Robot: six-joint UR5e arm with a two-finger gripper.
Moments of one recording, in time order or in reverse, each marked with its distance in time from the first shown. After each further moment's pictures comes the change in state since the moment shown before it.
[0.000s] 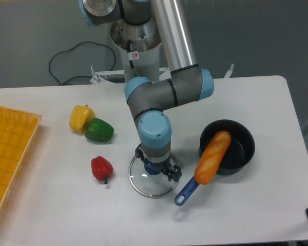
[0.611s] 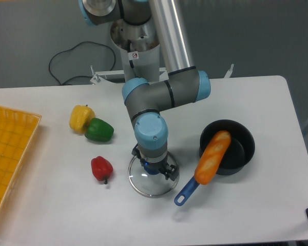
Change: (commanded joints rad) arm 0.005 0.006 0.005 -0.006 -0.008 0.006
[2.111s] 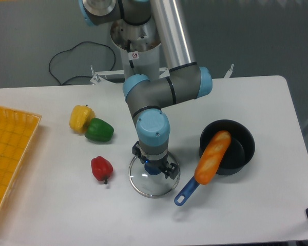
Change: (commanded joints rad) arm -0.003 0.009 -0.012 -0.011 -0.017 -0.008
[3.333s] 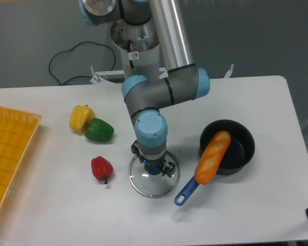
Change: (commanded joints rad) arm -0.005 0.002 -0.023 0.000 0.006 0.005
